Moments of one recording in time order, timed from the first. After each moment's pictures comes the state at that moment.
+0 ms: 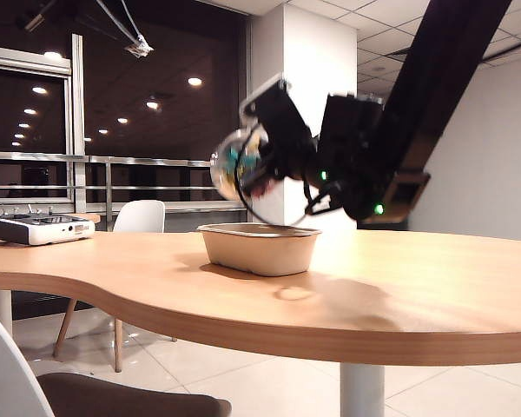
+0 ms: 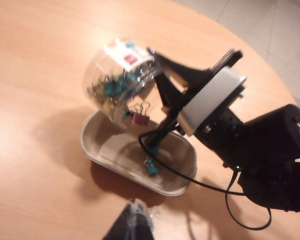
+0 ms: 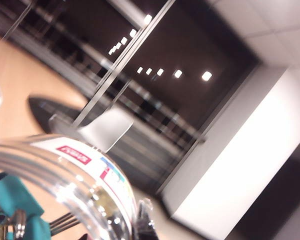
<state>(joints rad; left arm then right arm) -0.28 1.30 1.22 -0.39 0.35 -0.04 0.46 2.37 1.46 1.31 -0.07 -0.63</state>
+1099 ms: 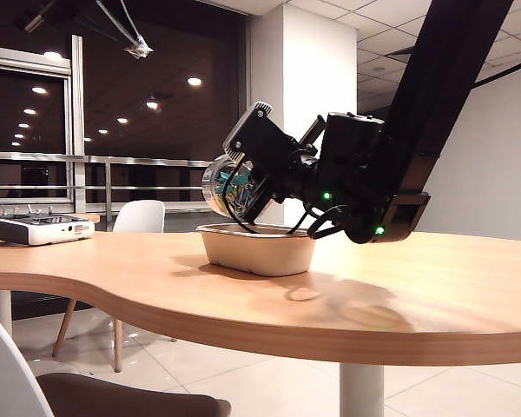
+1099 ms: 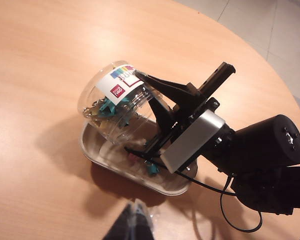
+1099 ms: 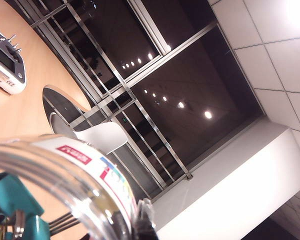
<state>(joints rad) -0.28 1.30 1.22 -0.39 0.35 -0.04 0.47 2.43 1.46 1.38 -0.21 -0.89</state>
